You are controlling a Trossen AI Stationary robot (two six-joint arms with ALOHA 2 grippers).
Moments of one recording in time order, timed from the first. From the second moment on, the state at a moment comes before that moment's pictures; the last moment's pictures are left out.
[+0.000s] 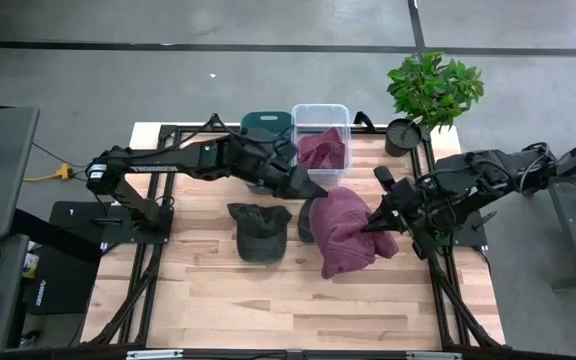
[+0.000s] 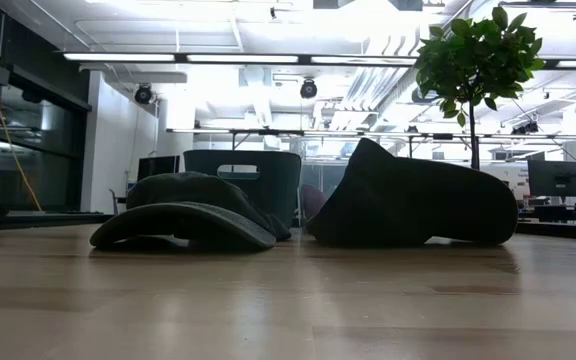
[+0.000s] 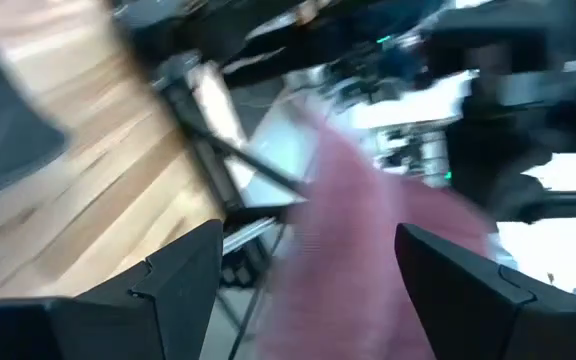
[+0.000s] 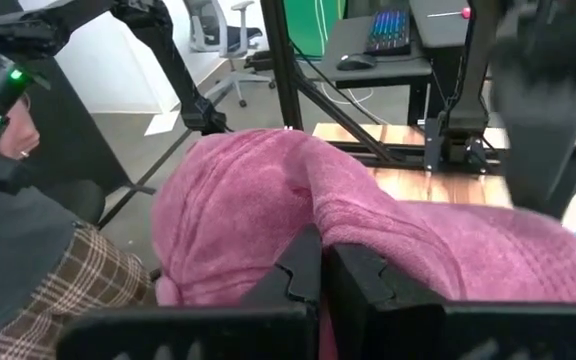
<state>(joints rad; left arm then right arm) 0.03 1.59 1.66 -0.34 0.25 -1.27 0.35 1.11 1.47 -0.65 -0.04 0.18</state>
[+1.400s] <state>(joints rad) 0.02 1.63 1.66 -0.16 0.46 -1.35 0.35 1.11 1.47 -0.68 0.16 0.17</state>
